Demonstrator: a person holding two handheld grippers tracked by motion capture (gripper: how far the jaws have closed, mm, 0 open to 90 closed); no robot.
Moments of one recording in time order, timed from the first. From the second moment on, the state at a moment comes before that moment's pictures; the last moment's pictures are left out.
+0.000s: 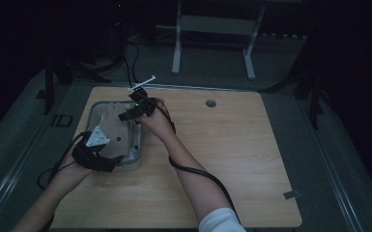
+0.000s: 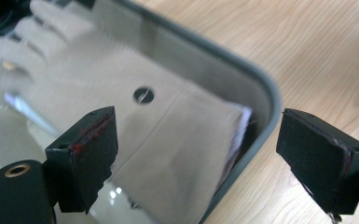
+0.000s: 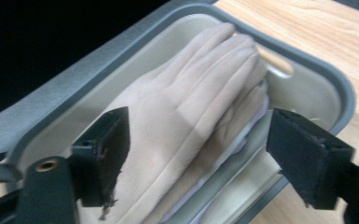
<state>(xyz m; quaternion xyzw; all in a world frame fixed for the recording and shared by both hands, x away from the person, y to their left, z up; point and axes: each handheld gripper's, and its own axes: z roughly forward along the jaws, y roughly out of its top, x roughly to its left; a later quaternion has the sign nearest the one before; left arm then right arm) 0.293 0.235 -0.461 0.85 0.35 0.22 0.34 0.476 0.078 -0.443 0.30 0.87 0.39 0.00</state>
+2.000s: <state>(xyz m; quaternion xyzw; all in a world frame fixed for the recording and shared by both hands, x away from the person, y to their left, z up) 0.288 0.122 -0.518 0.86 0.27 0.11 0.43 0.421 -0.076 -0.508 0.27 0.88 0.37 0.06</state>
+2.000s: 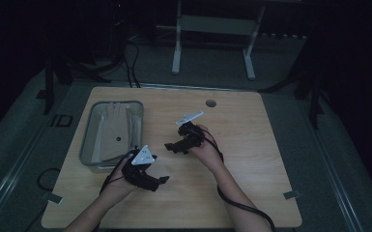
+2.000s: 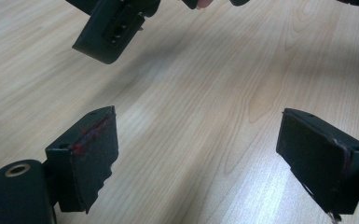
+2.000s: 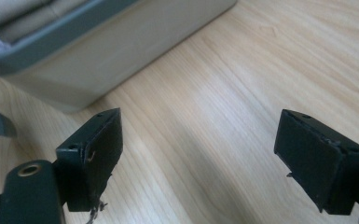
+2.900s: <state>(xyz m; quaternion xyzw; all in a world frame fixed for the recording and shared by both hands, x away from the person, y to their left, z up) 0.289 0.101 -0.541 0.86 0.25 0.08 0.44 0.400 -0.137 -0.547 0.26 0.89 0.38 0.07</state>
